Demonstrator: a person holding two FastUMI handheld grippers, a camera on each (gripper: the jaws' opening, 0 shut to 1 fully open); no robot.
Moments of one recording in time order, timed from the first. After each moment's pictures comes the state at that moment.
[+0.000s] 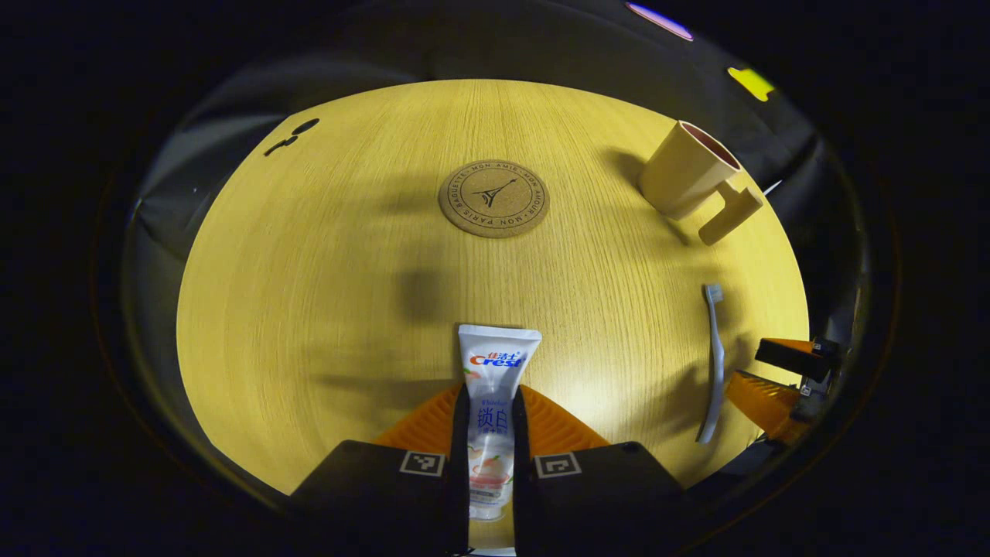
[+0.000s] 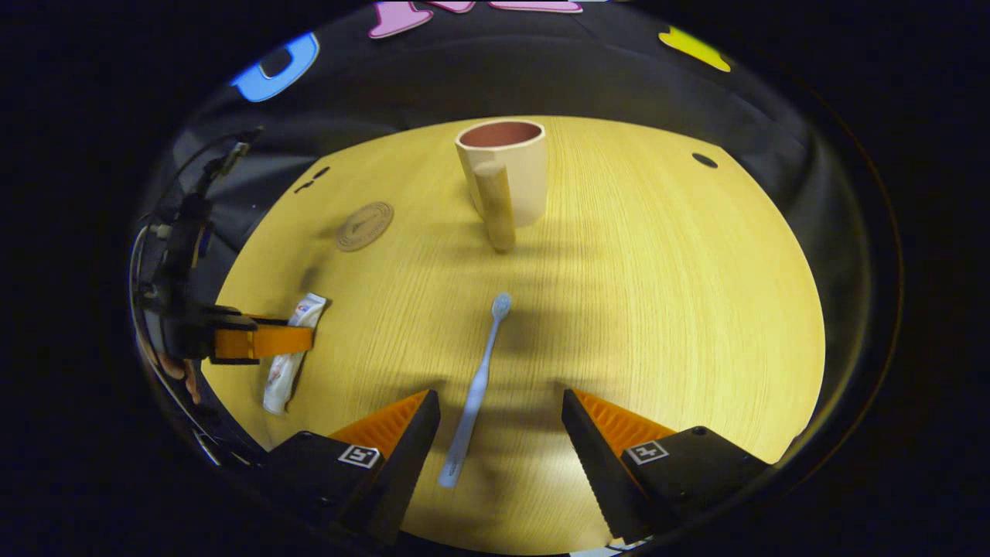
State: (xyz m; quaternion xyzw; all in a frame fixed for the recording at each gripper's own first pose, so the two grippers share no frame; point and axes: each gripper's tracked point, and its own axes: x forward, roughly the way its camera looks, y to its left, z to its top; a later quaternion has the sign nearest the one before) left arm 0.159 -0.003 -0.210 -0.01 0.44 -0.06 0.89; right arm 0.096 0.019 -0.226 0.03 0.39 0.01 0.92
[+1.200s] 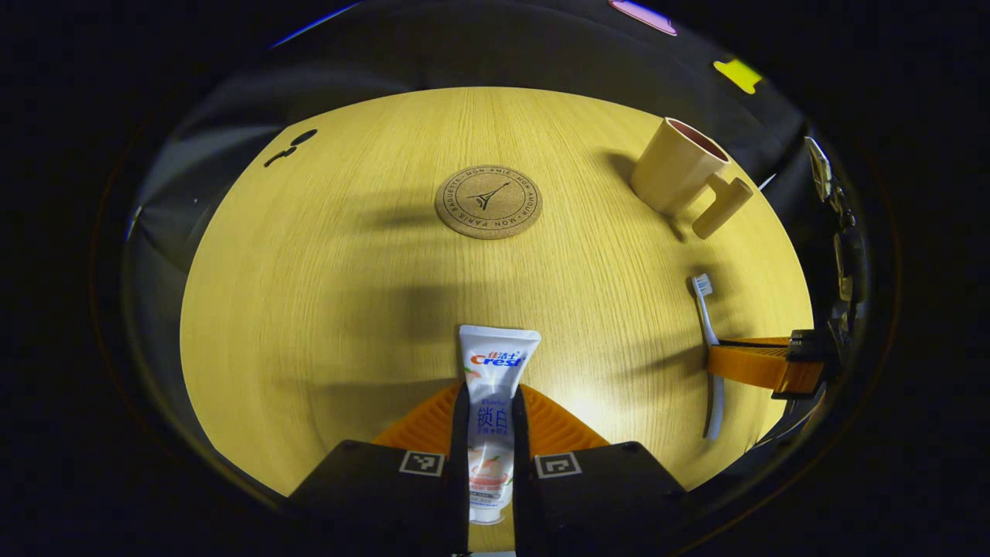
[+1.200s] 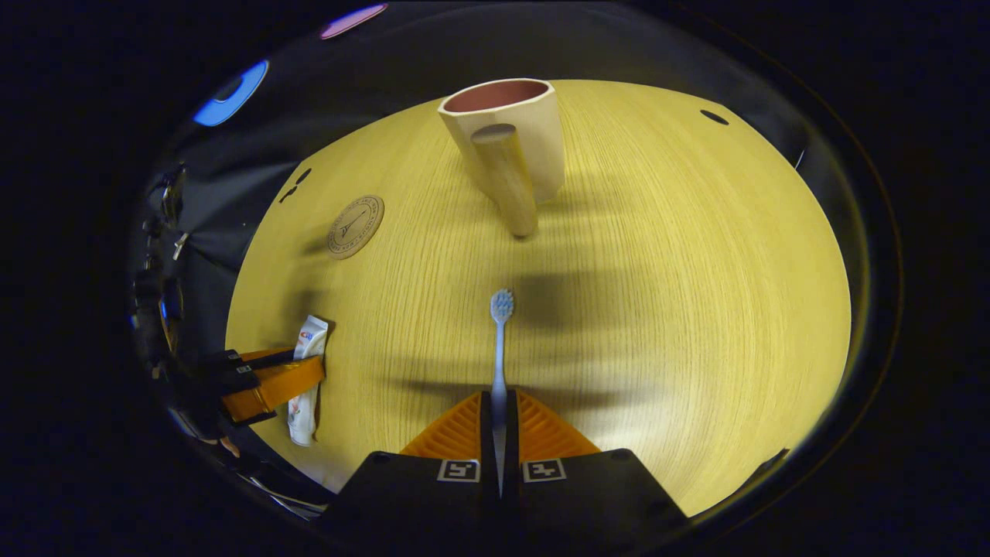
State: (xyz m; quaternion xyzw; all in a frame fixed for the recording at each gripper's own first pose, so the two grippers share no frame) left arm 0.160 -0.004 -0.212 0.01 0.42 -0.07 0.90; right arm 0.117 0.043 -0.235 0.08 0.42 0.03 0.90
